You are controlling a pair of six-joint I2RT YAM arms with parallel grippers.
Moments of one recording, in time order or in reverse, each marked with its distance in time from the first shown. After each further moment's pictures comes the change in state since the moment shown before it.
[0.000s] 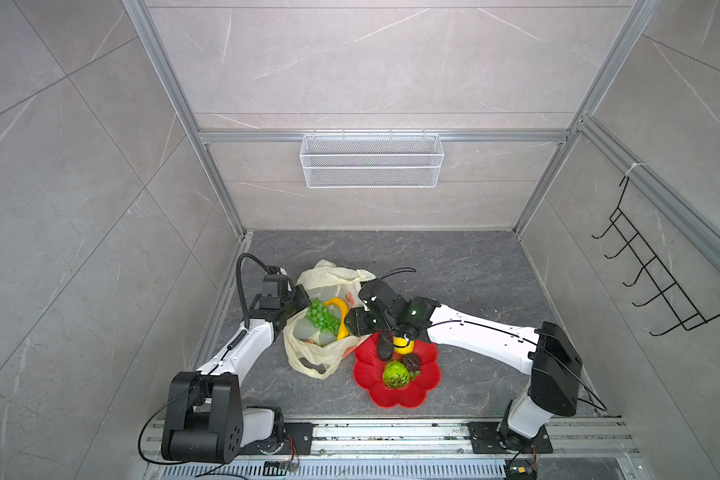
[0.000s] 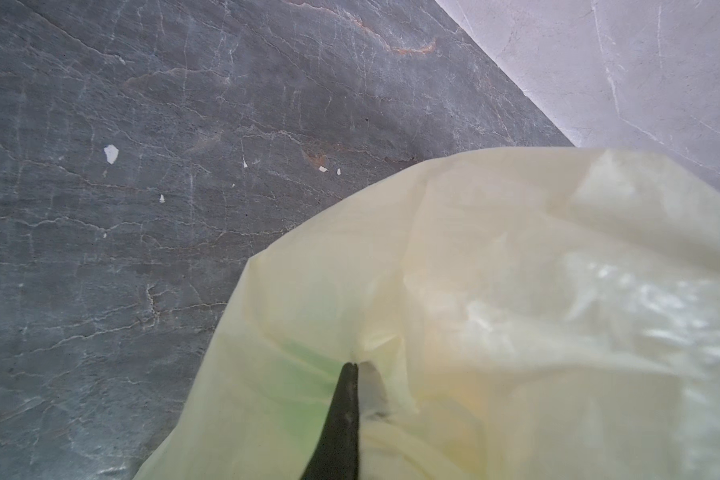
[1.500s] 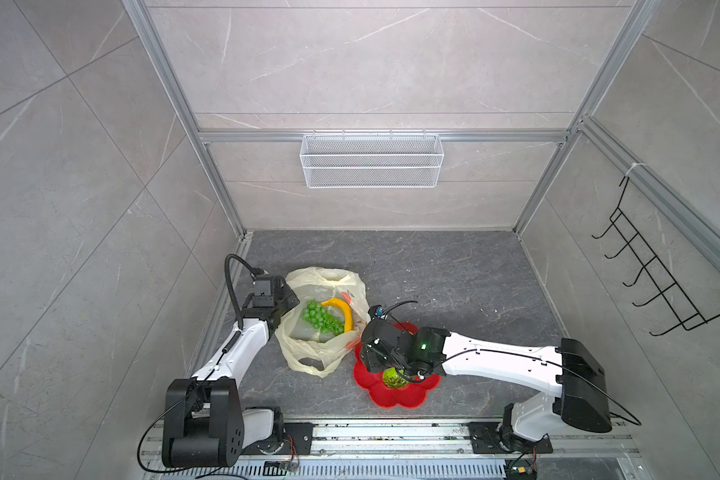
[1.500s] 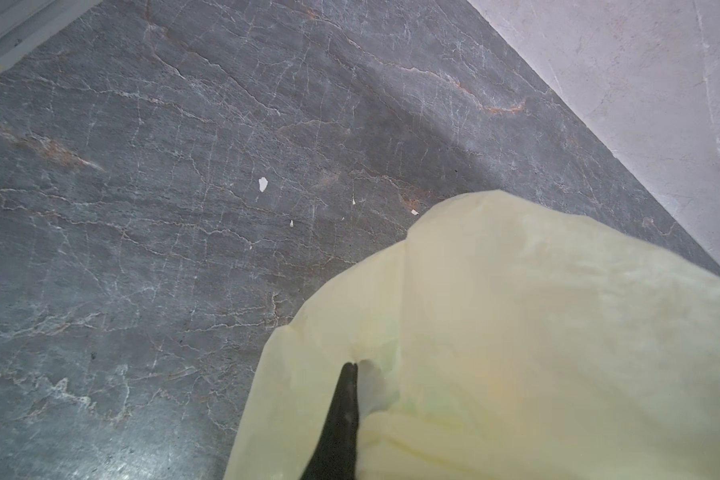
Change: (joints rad) left arm 0.054 -0.025 0.025 -0.098 -0.179 -0.007; right arm 0.175 -0.144 -0.179 -0.159 0.163 0.117
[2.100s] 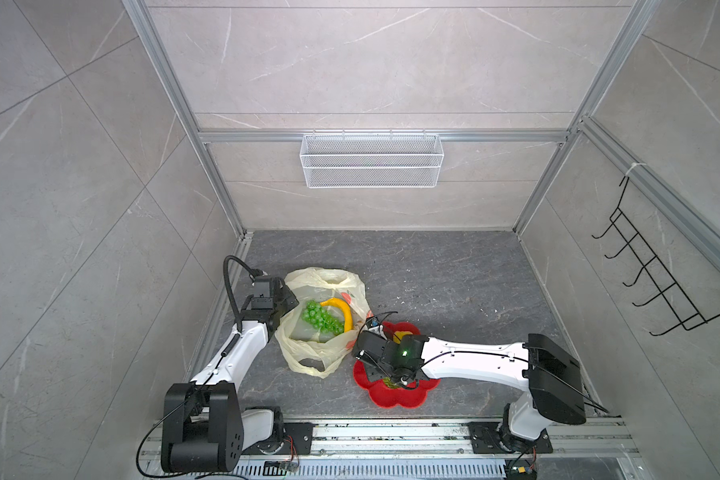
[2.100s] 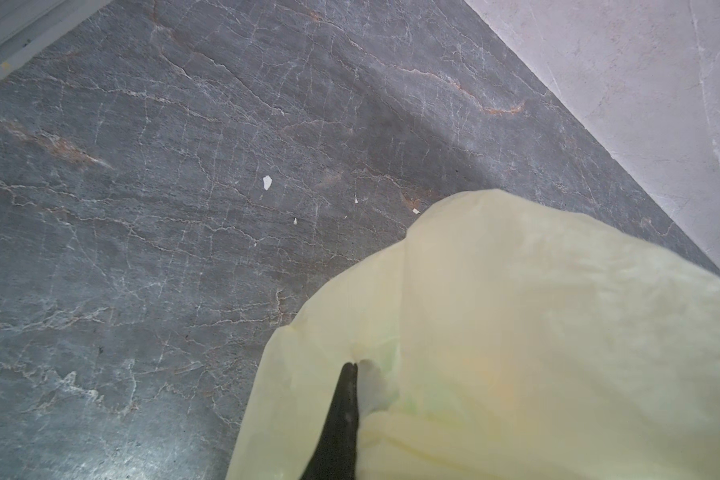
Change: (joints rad) left arm 0.005 -0.021 -0.014 0.000 0.001 0.000; right arm 0.032 0.143 0.002 -0.043 0.081 0.019
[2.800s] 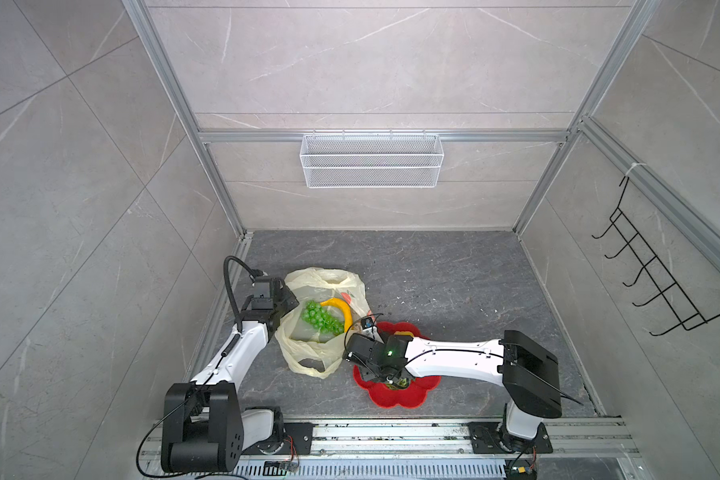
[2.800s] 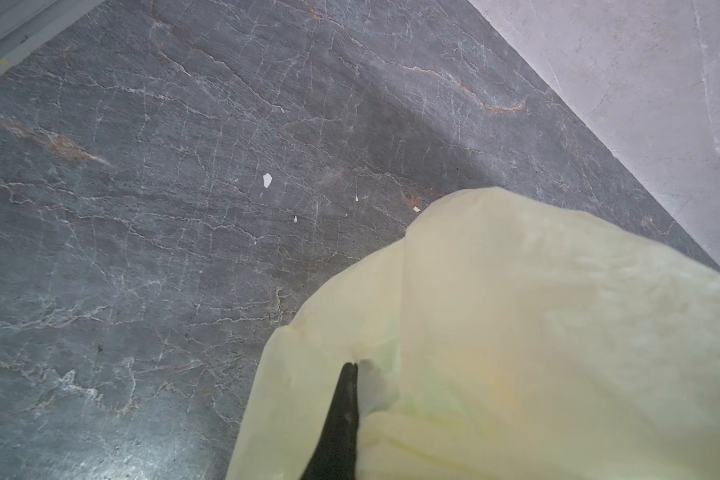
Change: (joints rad) left arm 0.000 0.000 -0.003 0.001 0.002 0.000; right arm 0.005 0.105 0.069 -0.032 0.063 0.008
